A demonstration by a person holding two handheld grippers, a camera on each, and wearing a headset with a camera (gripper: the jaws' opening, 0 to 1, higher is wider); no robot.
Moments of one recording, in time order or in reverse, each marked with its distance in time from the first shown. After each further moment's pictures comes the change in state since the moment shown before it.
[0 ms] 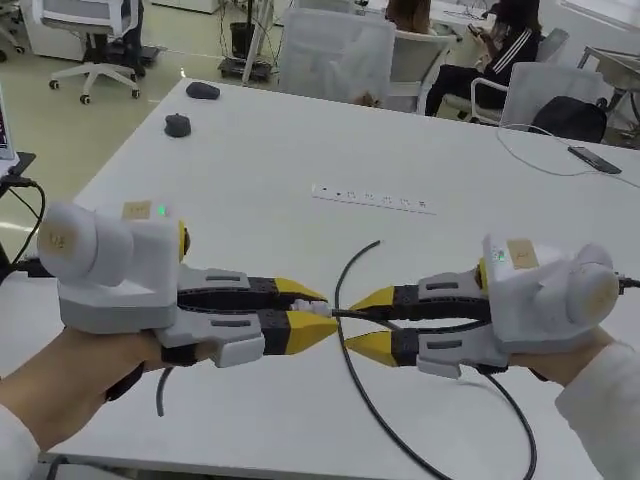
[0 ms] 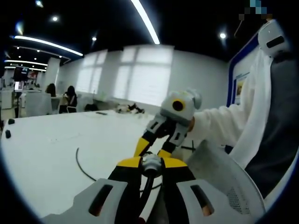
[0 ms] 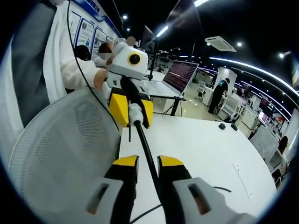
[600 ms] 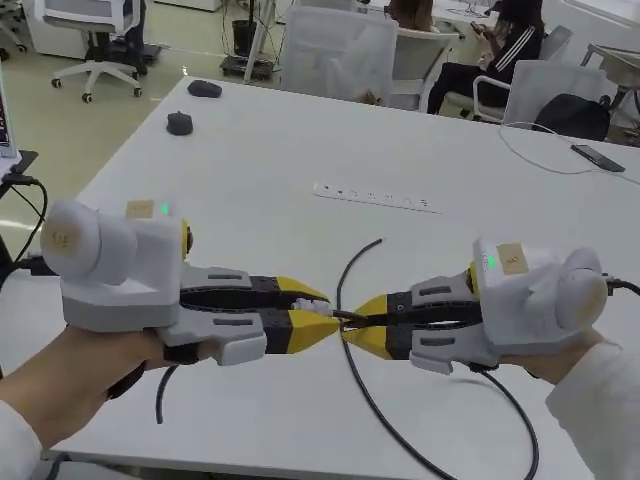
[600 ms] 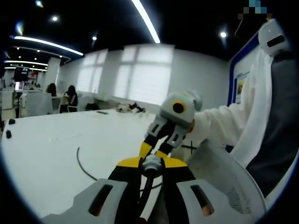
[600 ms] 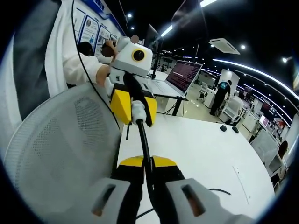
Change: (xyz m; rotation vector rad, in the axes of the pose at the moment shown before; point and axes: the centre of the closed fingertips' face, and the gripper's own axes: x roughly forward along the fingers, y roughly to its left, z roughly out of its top) left arm 0.000 0.002 -0.002 0.002 0.010 0.009; right arm 0.005 0.002 -0.006 -0.028 0.003 0.010
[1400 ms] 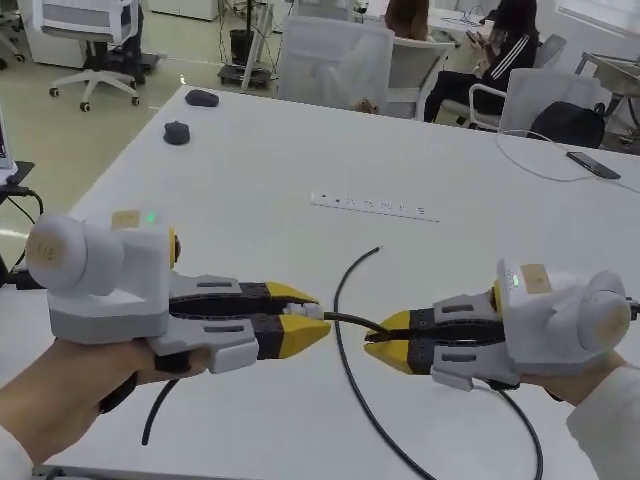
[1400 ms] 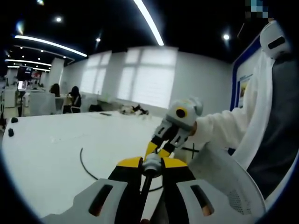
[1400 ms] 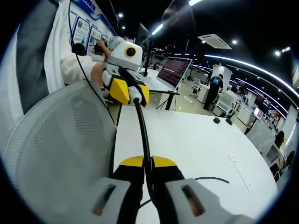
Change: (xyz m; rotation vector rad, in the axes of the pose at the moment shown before) left arm -0.004 0.007 0.005 -0.014 -0.025 0.032; right arm -0.023 -0.009 -0.023 0.059 0.018 -0.064
